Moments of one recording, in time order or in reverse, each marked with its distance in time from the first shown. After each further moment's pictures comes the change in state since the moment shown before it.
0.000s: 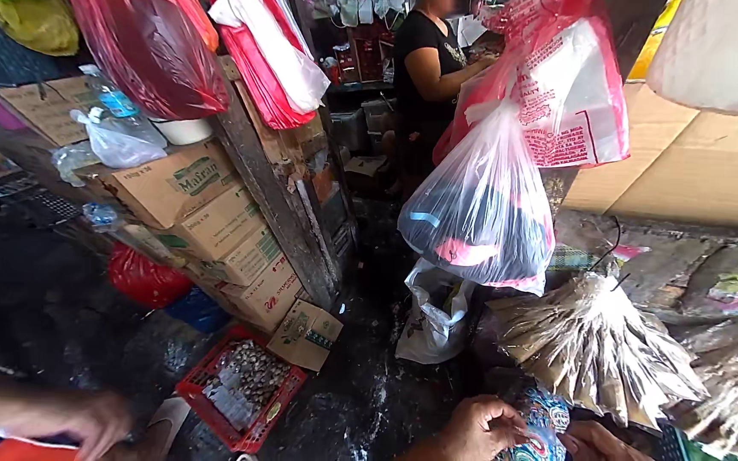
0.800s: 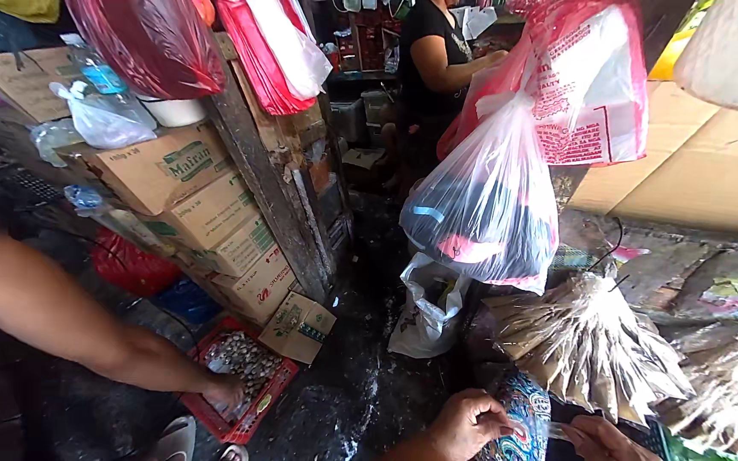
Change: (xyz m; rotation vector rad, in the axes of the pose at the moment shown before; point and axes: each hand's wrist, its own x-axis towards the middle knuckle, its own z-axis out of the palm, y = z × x) left_hand -0.005 -0.014 -0.004 0.061 0.022 -0.014; right_hand 0.000 0.000 -0.009 -0.085 0.029 0.009
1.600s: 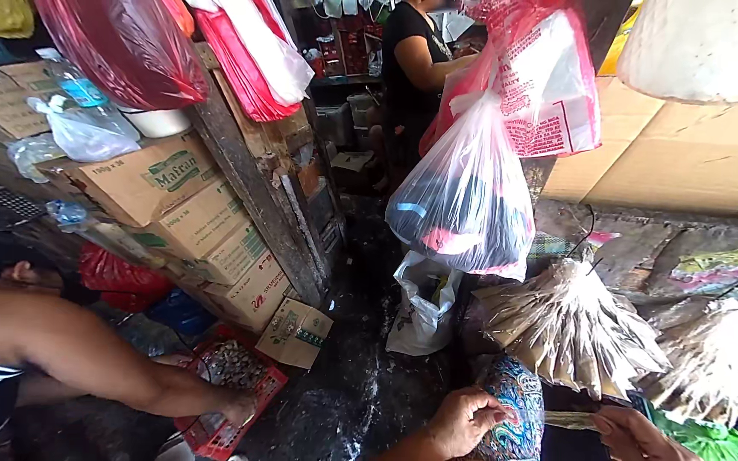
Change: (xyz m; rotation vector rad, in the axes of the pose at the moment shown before) left_hand -0.007 -0.005 0.008 0.012 -0.073 -0.044; right_hand -0.023 0.006 -0.022 -0.019 0.135 0.073
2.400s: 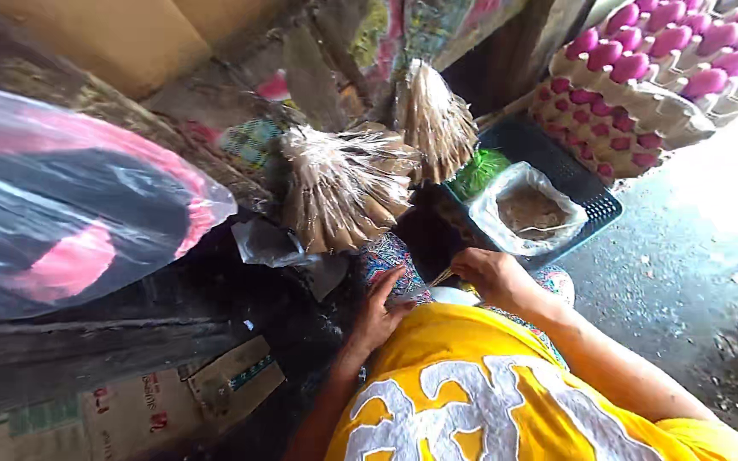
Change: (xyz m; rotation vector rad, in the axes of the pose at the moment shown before) left_hand 0.037 0.008 0.045 0.243 -0.544 0.035; right_hand -0.103 0.050 0.011 0.009 0.186 0.191
